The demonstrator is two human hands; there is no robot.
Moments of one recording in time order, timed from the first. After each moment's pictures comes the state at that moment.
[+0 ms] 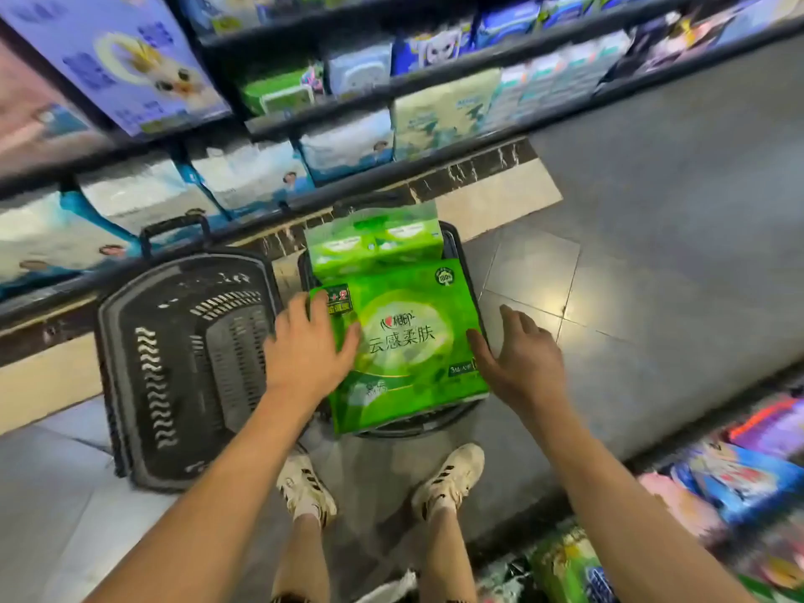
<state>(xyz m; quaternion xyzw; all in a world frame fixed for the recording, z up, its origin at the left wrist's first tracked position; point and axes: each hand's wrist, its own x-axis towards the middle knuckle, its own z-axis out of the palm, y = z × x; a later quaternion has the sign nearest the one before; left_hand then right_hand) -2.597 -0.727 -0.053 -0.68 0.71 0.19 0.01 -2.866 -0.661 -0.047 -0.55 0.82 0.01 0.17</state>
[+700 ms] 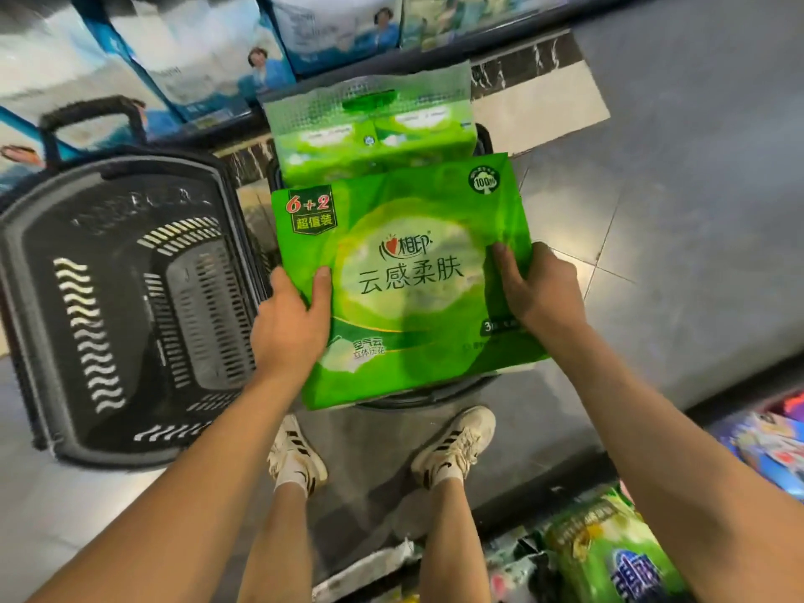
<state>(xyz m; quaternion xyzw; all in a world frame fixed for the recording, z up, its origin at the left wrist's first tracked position) -2.595 -0.701 -0.215 -0.79 0.51 0.33 -0.07 -2.879 -0.693 -0.206 -0.43 0.86 -0.07 0.28</state>
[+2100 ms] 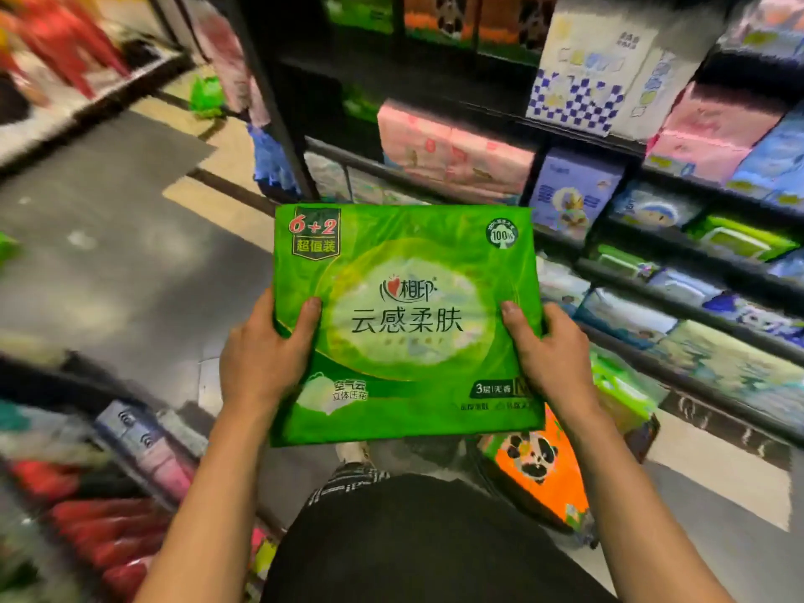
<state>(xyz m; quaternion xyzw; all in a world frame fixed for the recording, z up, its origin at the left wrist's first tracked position) -2.412 -0.402 0.243 -0.92 0.23 0.03 -0.31 -2.639 -0.628 0.219 -0.75 0.47 -0.24 0.40</state>
